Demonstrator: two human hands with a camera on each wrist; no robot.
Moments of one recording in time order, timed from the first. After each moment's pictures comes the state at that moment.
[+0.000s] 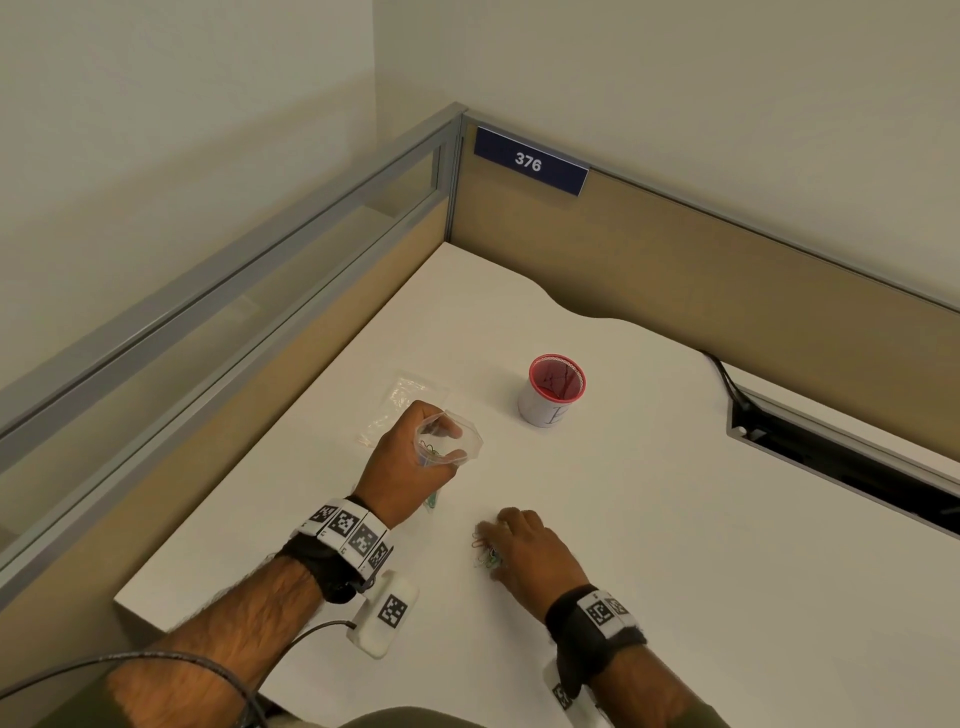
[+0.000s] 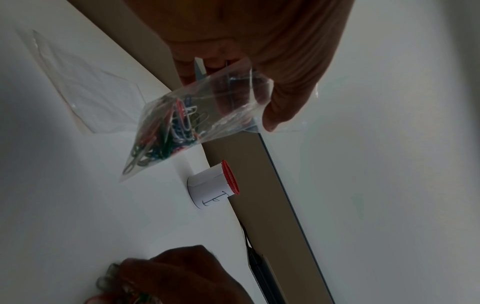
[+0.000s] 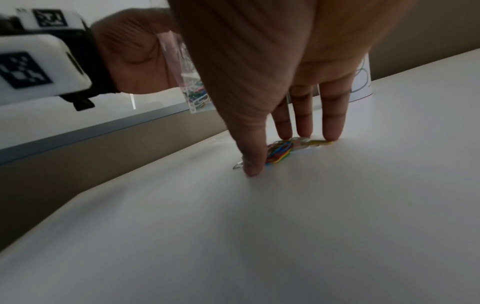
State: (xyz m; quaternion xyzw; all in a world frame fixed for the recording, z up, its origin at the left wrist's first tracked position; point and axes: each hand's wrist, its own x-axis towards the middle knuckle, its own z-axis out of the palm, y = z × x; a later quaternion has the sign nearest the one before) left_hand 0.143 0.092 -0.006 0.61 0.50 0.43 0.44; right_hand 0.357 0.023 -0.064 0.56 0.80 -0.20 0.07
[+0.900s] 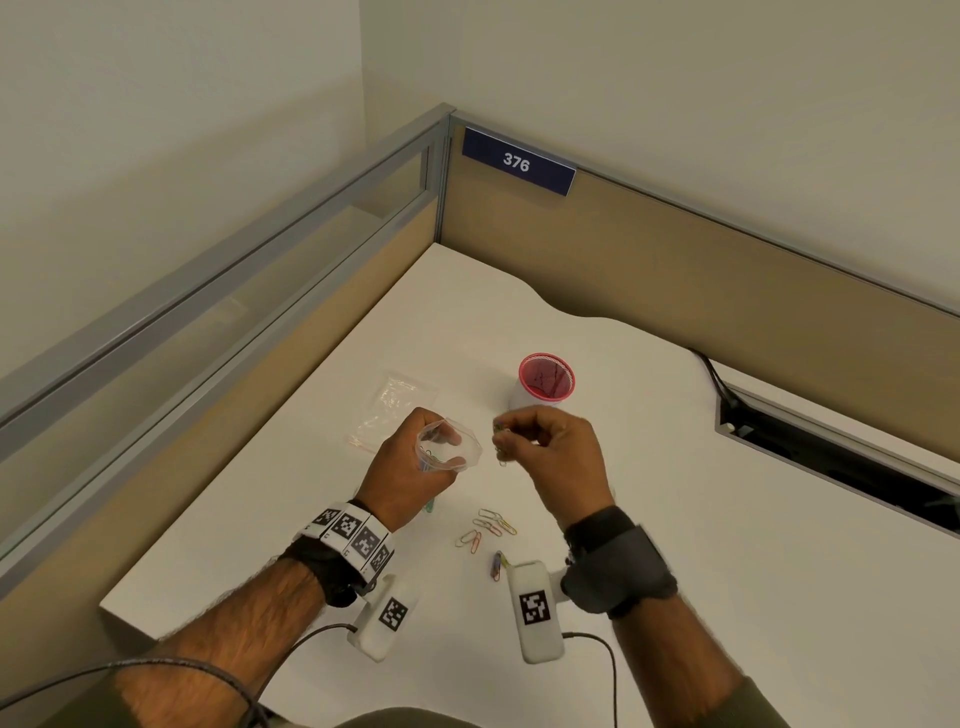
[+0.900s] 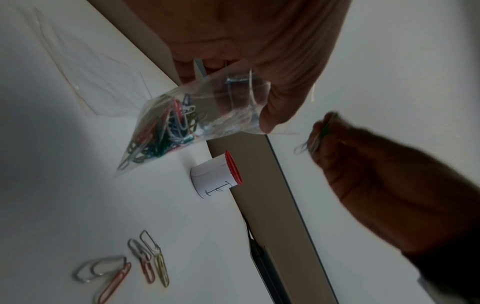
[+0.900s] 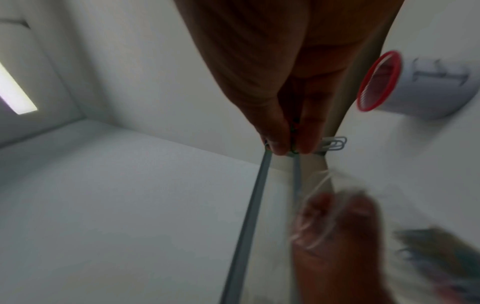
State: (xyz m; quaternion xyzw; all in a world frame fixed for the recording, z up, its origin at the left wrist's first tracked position) left_hand 0.155 0.092 -0.015 0.61 0.51 0.41 0.46; right_hand 0.339 0.070 0.075 0.60 0.55 -0.39 -0.42
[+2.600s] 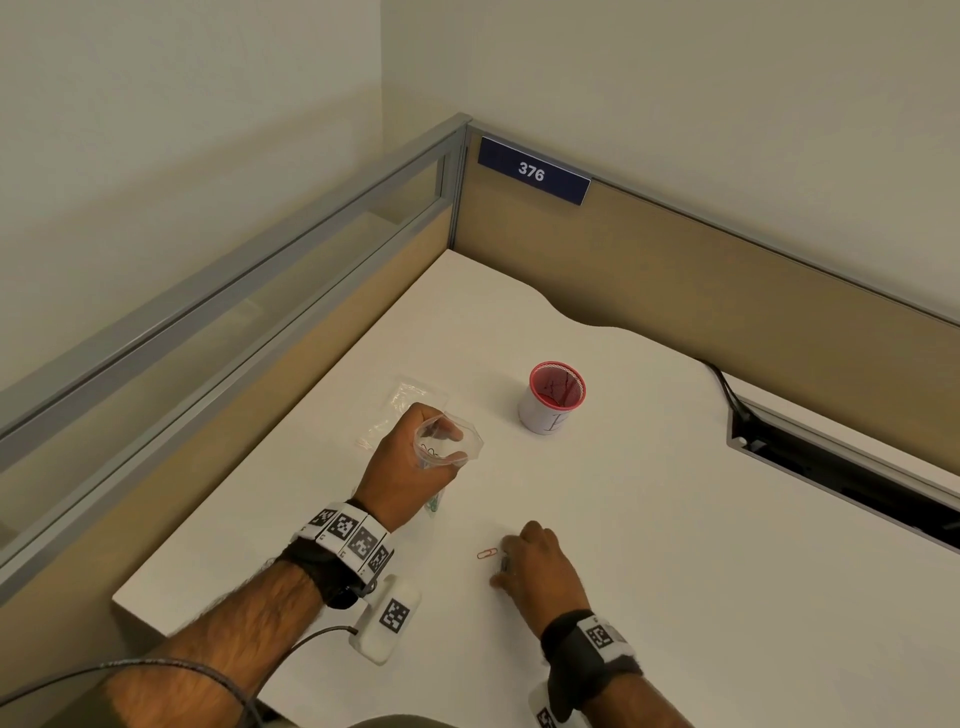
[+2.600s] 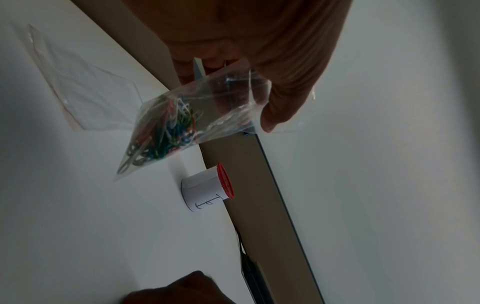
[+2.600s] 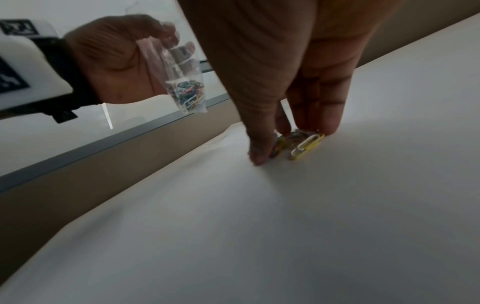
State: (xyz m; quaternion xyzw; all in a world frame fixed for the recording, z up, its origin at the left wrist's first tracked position) left_hand 0.146 0.091 -0.003 0.59 0.50 0.45 0.45; right_hand 0.353 0.014 -0.061 0.66 0.71 -0.23 0.04
